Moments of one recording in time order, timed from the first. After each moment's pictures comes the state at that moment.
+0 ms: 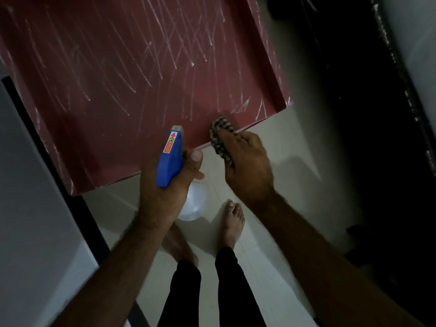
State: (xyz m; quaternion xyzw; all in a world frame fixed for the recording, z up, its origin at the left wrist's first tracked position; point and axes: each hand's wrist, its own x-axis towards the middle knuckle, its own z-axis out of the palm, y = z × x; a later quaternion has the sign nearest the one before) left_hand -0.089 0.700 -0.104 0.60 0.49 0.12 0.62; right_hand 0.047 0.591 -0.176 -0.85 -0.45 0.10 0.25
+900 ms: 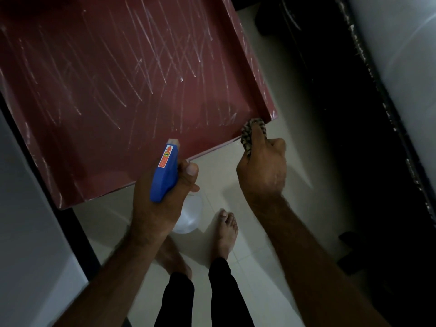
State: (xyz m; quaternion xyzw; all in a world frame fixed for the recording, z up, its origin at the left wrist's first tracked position) left_hand -0.080 0.693 -0.090 0.59 0.47 0.15 0.64; right_hand 0.078 0.597 -0.143 -0.96 -0.20 0.15 0.14
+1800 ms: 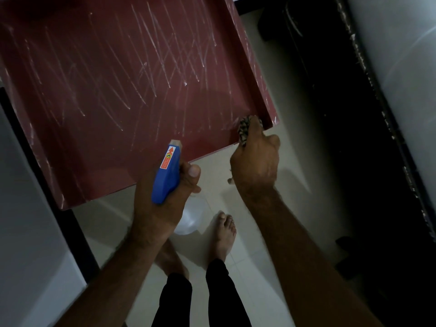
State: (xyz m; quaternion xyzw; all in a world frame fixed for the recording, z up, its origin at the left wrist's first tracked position) left_hand -0.080 0.699 -0.084 0.58 0.46 0.15 0.65; right_hand 0.082 0.632 -0.129 -0.95 -0.16 0.20 0.15
